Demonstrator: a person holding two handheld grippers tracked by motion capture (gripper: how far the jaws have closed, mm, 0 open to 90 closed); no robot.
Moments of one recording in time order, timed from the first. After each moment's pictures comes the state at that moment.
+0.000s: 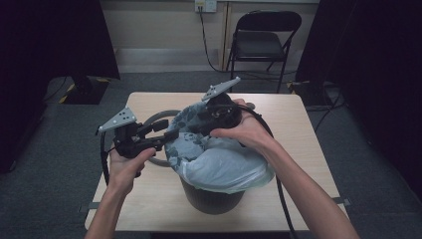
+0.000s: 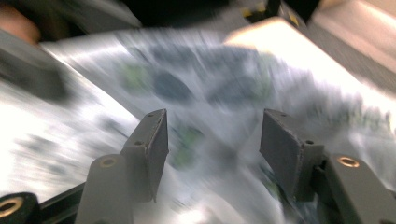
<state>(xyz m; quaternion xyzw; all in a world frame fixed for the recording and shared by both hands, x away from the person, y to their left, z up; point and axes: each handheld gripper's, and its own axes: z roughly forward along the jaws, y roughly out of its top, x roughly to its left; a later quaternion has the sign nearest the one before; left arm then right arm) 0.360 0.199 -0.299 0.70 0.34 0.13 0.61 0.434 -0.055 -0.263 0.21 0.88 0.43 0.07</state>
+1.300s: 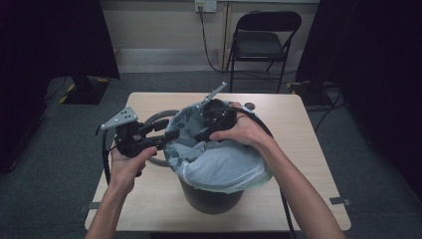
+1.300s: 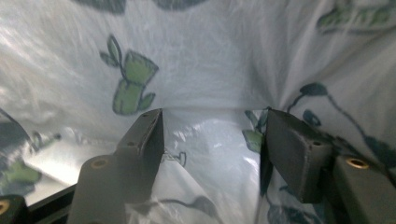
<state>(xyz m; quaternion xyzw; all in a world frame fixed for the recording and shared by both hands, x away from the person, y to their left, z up) 0.362 0.198 -0.300 0.70 0.34 0.13 0.61 0.457 -0.048 -0.298 0.21 0.93 0.30 0.06</state>
